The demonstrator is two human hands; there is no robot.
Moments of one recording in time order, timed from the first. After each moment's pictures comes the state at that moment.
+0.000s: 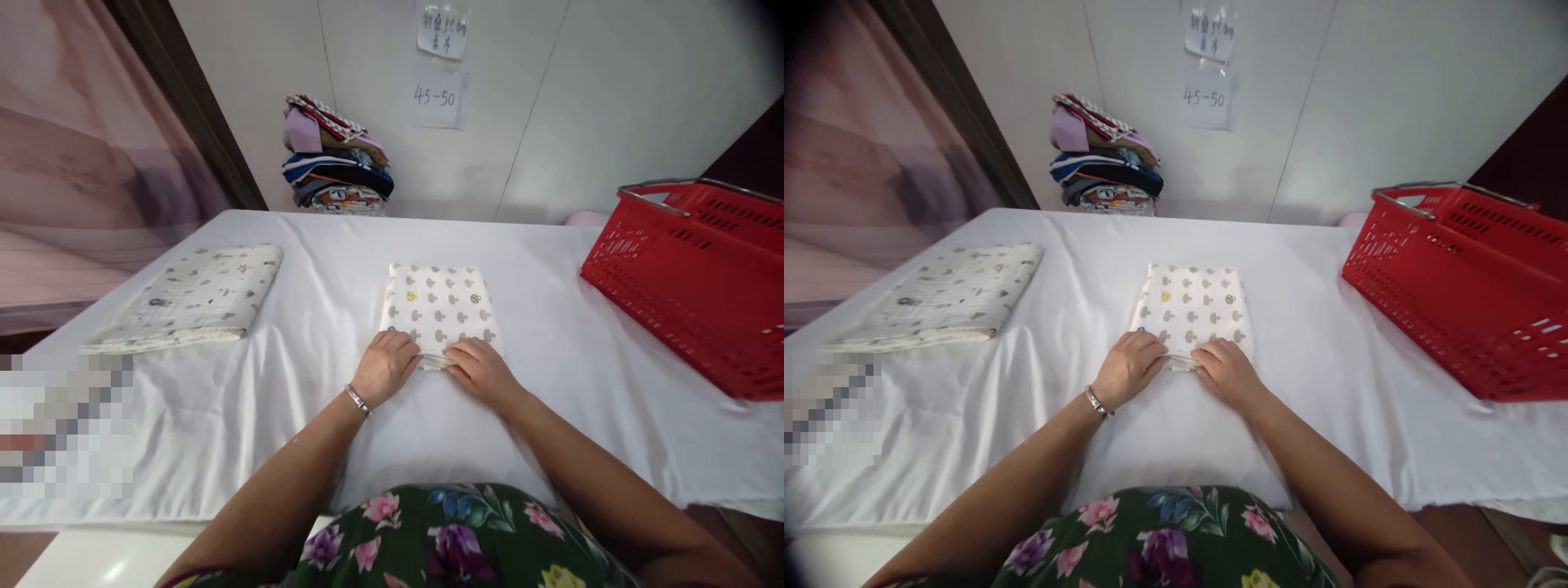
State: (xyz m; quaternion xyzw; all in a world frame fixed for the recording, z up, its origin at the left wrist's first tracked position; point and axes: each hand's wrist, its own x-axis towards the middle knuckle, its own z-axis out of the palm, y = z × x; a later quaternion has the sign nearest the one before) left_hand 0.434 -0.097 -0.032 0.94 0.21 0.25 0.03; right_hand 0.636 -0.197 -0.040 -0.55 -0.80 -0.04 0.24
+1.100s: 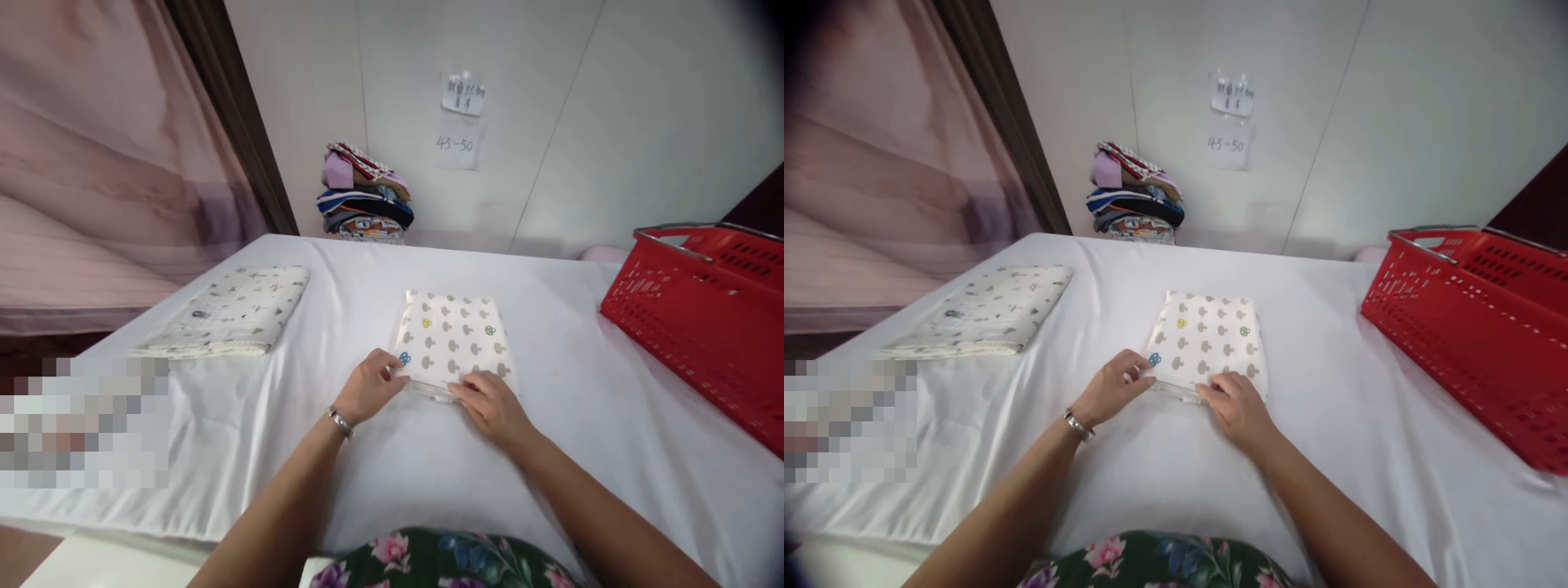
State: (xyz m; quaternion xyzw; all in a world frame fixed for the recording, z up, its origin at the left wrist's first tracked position) left_hand 0.397 -0.087 -0.013 0.80 0.44 0.23 0.32; right_hand 0.630 -0.197 -0.045 -0.54 -0.80 -0.05 0.26
